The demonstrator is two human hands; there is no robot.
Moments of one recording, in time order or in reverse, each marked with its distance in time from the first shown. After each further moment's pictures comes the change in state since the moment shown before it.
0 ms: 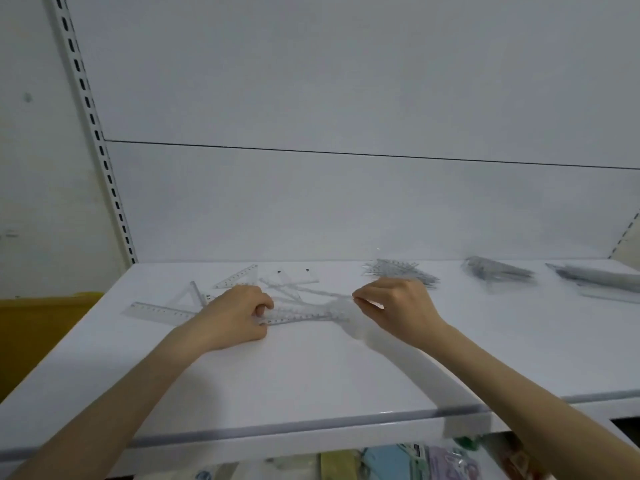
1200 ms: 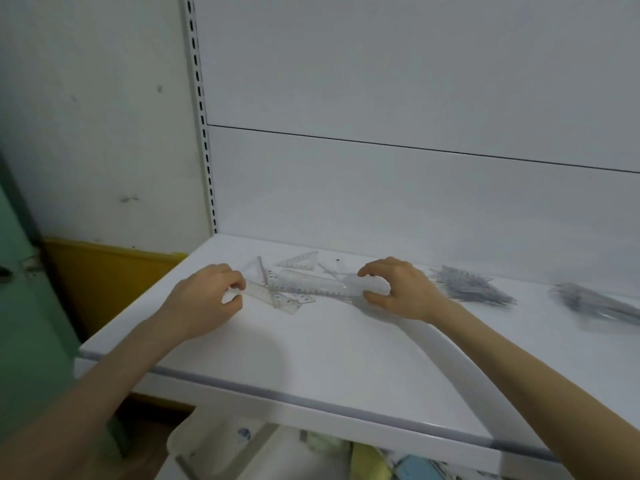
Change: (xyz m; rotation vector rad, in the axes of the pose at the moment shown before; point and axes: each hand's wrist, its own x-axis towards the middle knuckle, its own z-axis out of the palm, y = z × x) left_hand -0.092 -0.024 -0.033 0.149 0.265 -0.409; right_hand 0.054 -0.006 0.045 0.277 -0.515 0.081
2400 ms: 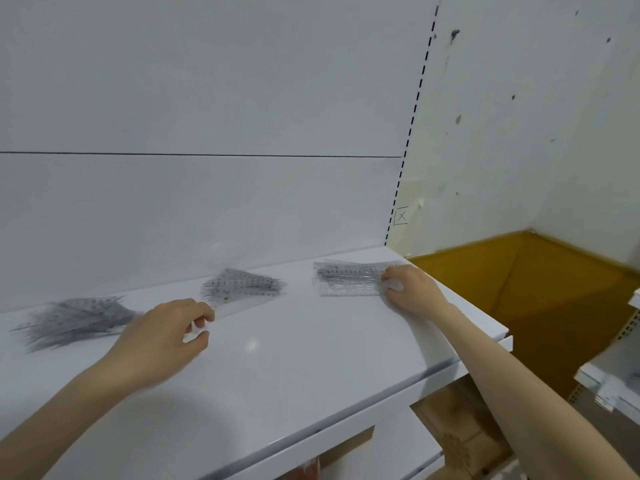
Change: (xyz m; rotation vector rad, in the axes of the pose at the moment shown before) left_hand 0.062 0.477 0.158 -0.213 -0.166 0.532; right_hand -0.401 0.413 -0.196 -0.197 0.175 0.811
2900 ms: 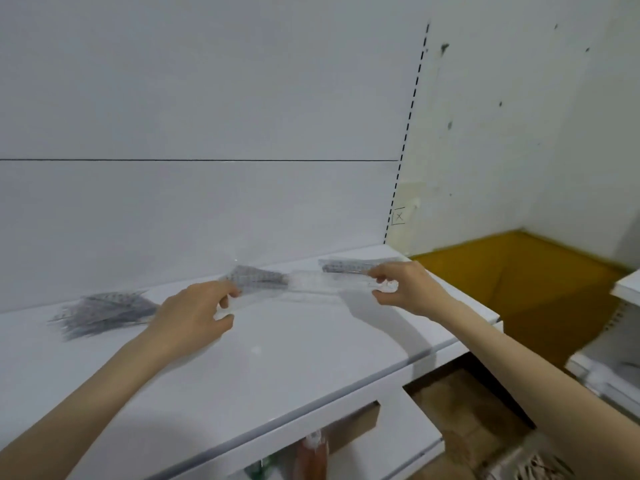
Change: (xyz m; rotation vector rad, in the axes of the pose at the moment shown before) left_hand 0.003 0.006 -0.013 0.027 -0.048 0.016; right_hand -0.060 -0.070 -0.046 0.105 0.042 -0.212
